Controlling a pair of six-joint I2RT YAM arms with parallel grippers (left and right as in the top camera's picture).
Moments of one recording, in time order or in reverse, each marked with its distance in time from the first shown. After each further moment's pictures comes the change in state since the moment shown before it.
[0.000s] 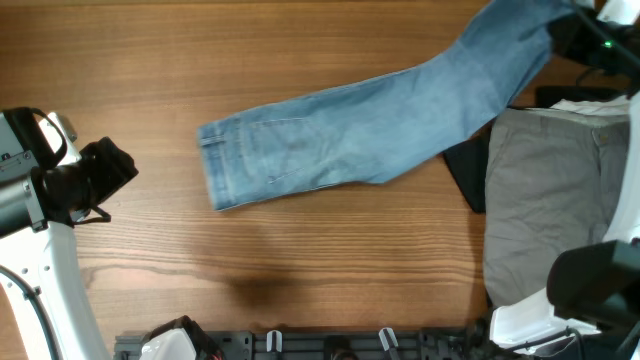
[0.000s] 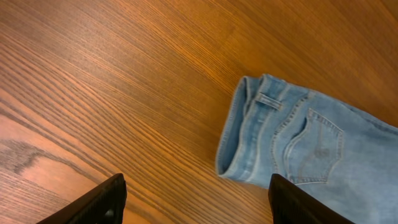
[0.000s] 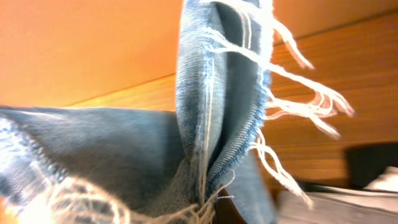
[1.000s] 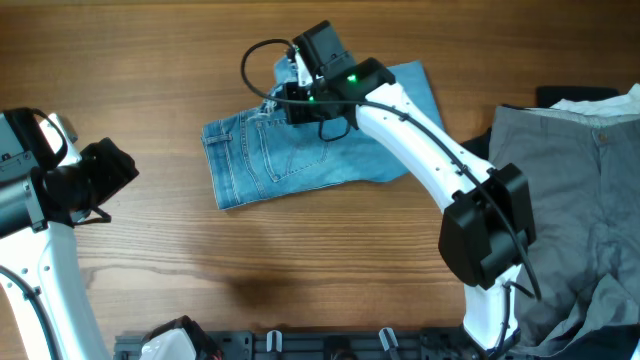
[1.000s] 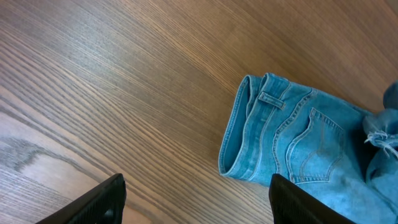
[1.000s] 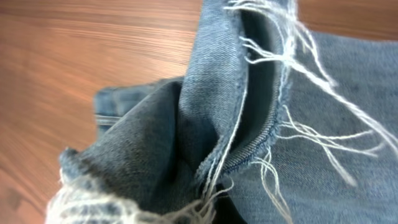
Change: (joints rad) left arm 0.000 0.000 0.000 -0.008 0.000 0.000; right arm 0.912 0.333 -0.005 0.138 0.274 0.336
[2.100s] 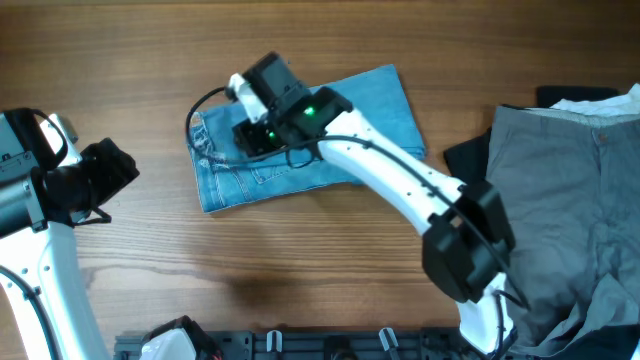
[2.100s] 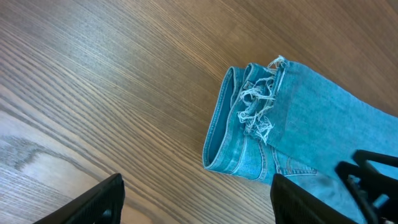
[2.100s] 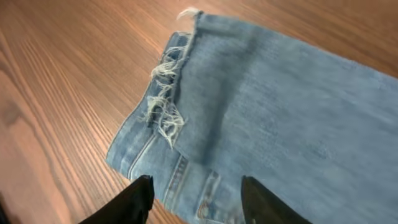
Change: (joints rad) left arm 0.000 0.000 0.000 -0.004 0.000 0.000; right arm 0.173 0.017 0.001 0.035 -0.005 -0.272
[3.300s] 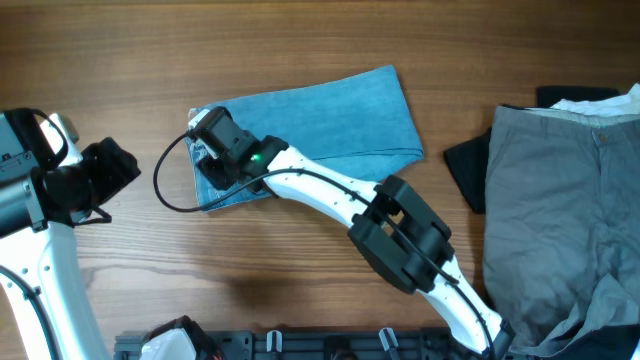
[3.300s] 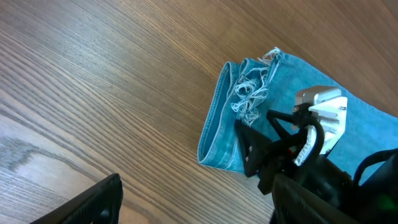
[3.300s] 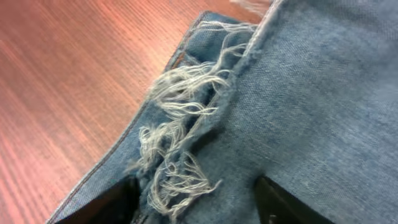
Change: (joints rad) left arm 0.000 0.000 0.000 0.000 0.016 0.000; right arm 0.154 0.243 0.000 0.310 0.244 -0.012
